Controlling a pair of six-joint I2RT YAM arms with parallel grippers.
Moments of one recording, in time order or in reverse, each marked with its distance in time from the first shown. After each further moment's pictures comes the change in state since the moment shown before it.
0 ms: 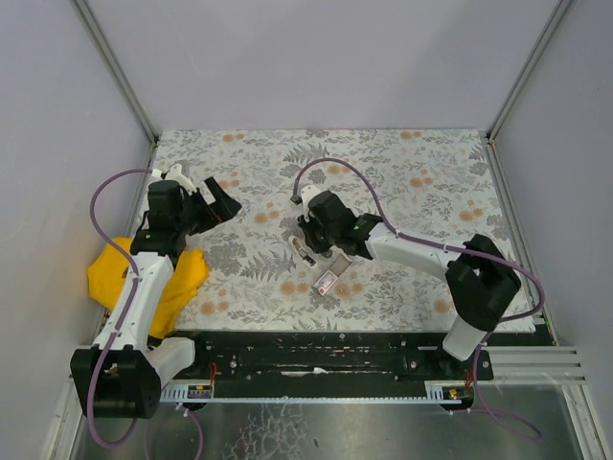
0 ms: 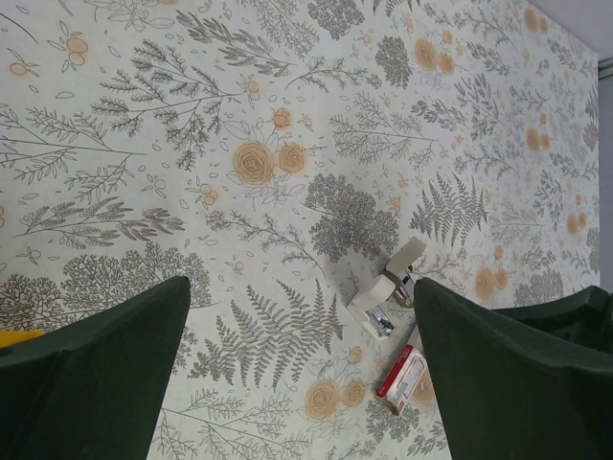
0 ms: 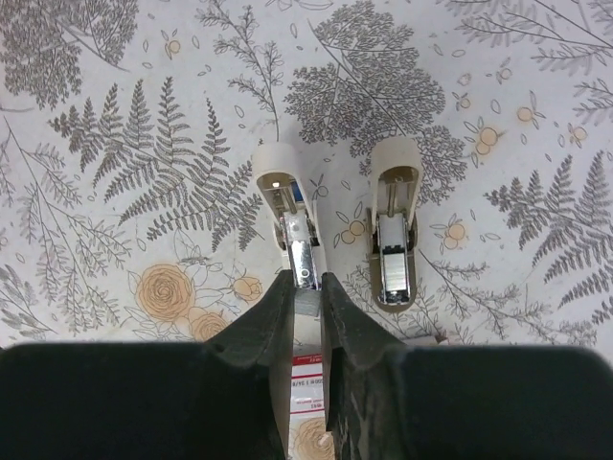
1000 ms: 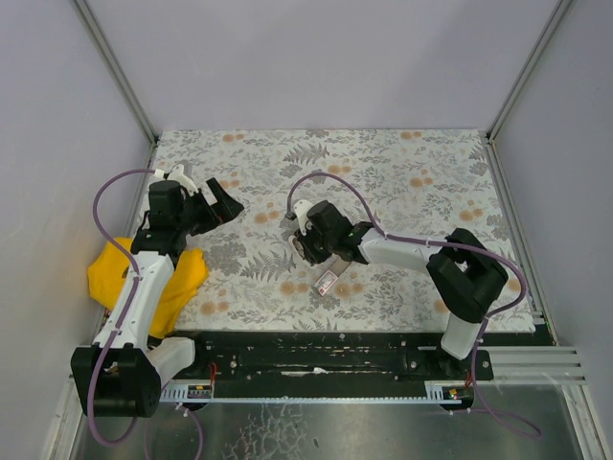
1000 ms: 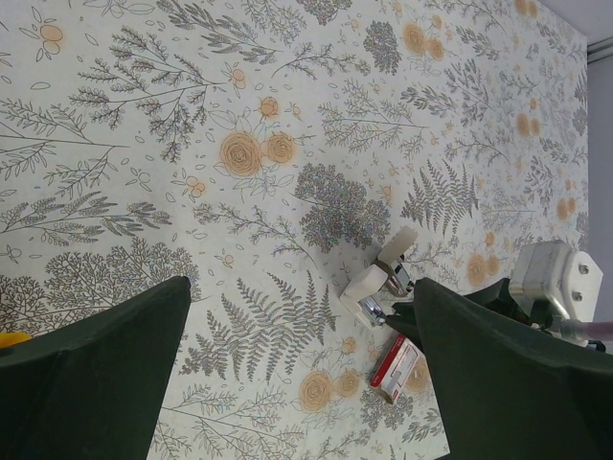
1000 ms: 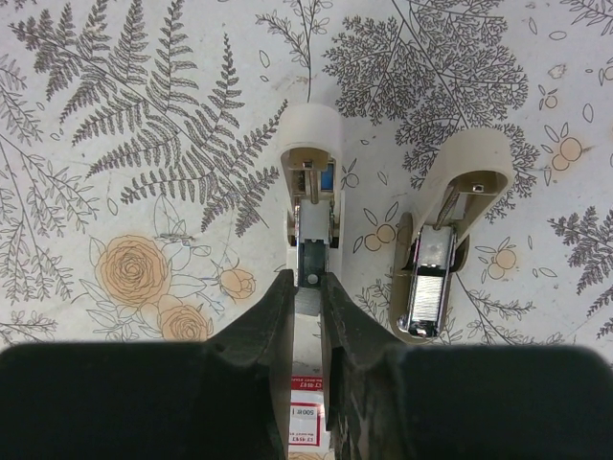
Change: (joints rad) left arm 0.000 0.011 -0.003 0.001 0.044 0.001; right arm -0.016 0.088 -0.071 0.112 -0.131 -0.172
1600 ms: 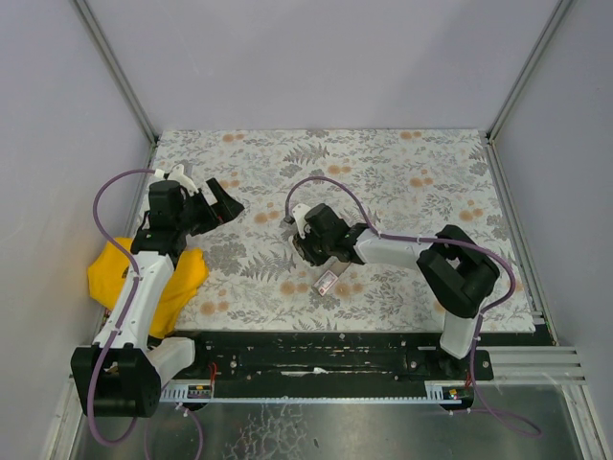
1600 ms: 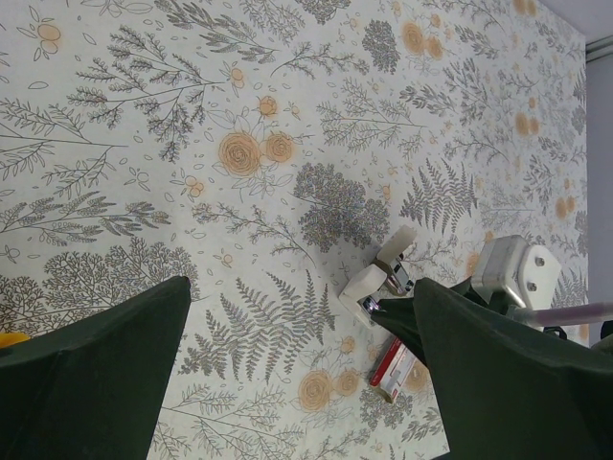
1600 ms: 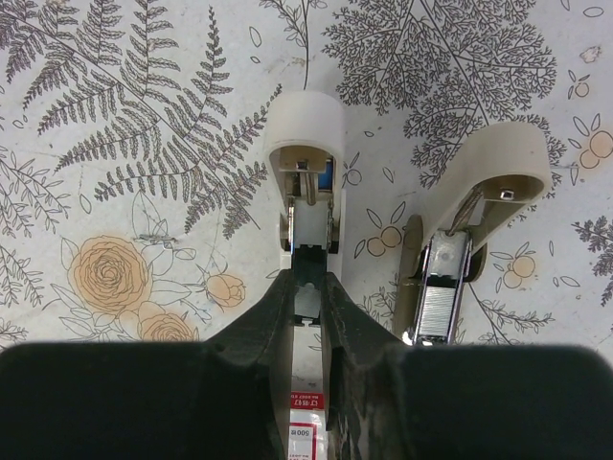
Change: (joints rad) left arm 0.000 0.000 0.000 0.000 0.002 0.000; right arm 0.000 0.056 0.002 0.014 0.000 -0.013
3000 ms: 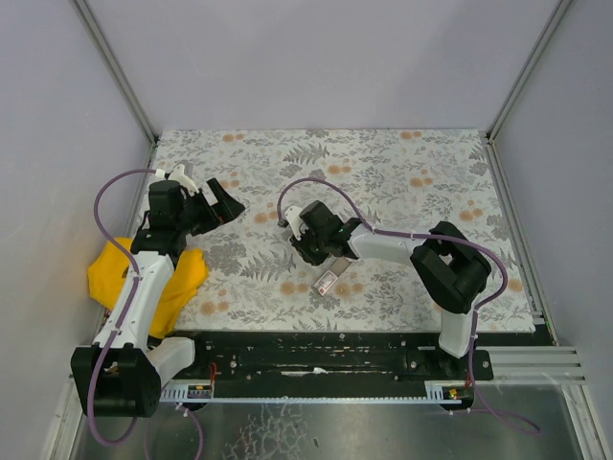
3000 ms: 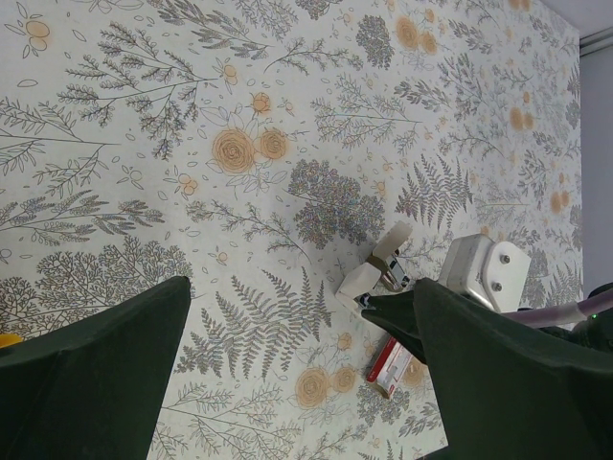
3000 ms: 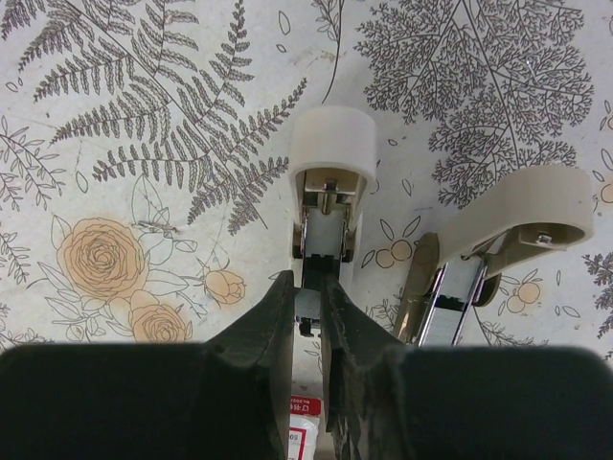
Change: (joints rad) left arm 0.000 0.000 0.000 0.000 0.017 0.000; right arm 0.000 0.056 0.084 -0.097 -0.046 -0.108
